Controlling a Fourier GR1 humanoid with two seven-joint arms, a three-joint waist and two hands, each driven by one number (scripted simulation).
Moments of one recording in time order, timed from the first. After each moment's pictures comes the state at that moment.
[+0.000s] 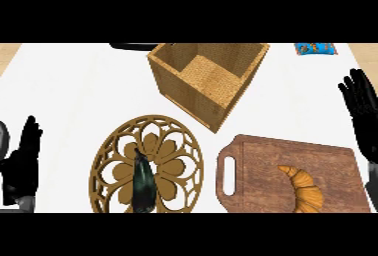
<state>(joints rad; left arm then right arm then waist) 0.01 0.48 -0.09 -1.30 0.24 0.43 -0.19 -0.17 -0.55 0.06 -1.45 -0.37 -0.14 -0.19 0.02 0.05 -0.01</state>
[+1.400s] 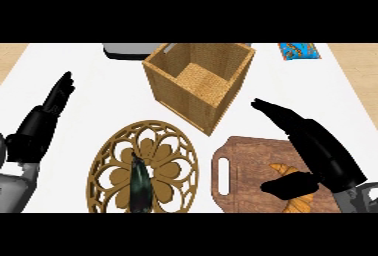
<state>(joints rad) -0.20 0.59 -0.22 -1.48 0.17 0.20 -0.07 -0.33 -0.72 0.55 -1.89 0.19 -0.07 0.46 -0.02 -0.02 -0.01</state>
